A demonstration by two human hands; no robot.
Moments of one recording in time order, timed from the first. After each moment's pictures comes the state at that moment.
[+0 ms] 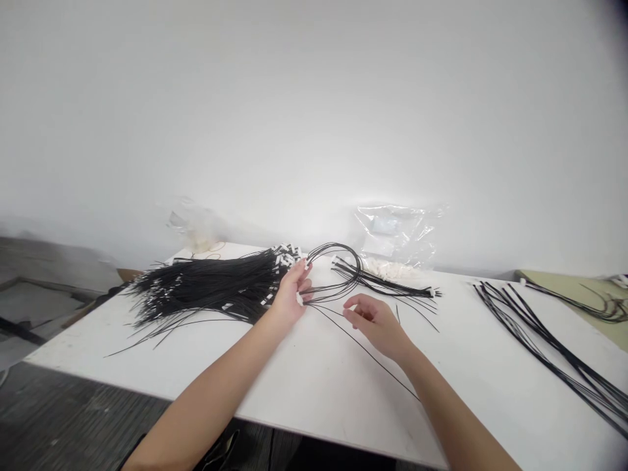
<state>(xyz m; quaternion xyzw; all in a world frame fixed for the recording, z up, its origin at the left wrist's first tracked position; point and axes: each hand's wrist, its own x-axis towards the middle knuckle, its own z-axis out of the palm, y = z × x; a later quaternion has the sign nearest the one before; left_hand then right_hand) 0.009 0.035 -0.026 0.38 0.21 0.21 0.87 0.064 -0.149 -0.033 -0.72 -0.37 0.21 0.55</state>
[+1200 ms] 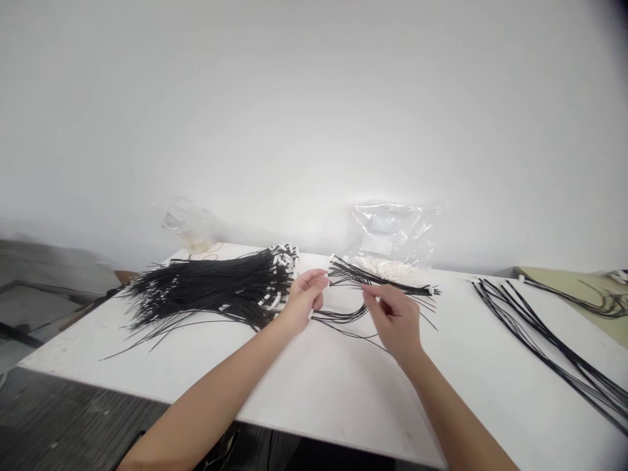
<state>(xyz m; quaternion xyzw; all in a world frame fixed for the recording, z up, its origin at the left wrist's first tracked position) 0.013 0.017 -0.047 0.54 0.10 0.20 0.81 0.065 -0.152 -0.027 -0.69 -0.36 -0.17 0.61</state>
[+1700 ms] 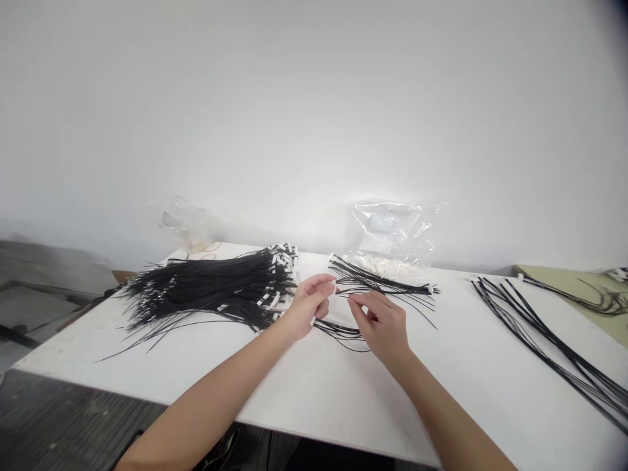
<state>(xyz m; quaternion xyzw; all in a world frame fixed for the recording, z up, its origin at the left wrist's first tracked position) 0.005 0.005 -0.041 0.54 0.09 0.13 0.83 0.060 -0.146 -0.036 -0.71 -0.45 -0.24 0.49</state>
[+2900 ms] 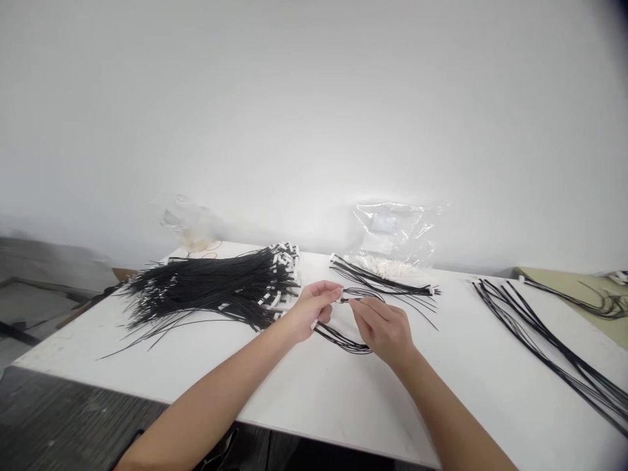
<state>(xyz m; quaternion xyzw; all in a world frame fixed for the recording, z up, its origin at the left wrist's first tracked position) 0.002 0.001 -0.034 0.56 0.13 0.06 0.82 0.074 -0.152 -0.051 -0.67 -0.55 -0.38 0.32</state>
